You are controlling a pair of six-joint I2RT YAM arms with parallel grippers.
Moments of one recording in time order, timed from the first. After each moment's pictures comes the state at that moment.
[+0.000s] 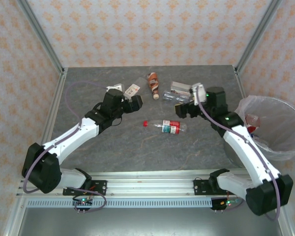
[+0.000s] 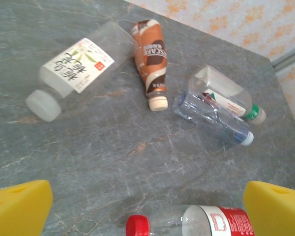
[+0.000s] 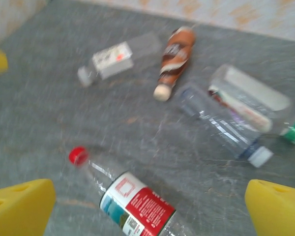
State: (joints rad) left arm -0.48 1.33 0.96 -0.20 -0.10 -0.67; right arm 0.33 1.11 0.99 -0.50 -0.26 -0.06
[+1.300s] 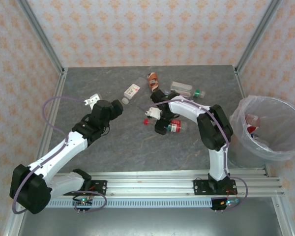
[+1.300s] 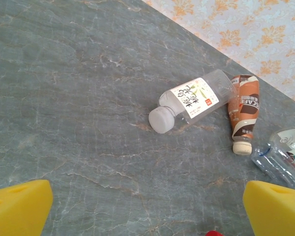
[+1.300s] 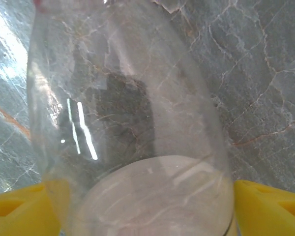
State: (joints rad) left arm -0.44 1.10 0.78 -0.32 -0.42 -0.84; right arm 0.62 1.99 1.47 -0.94 -0.01 -0.56
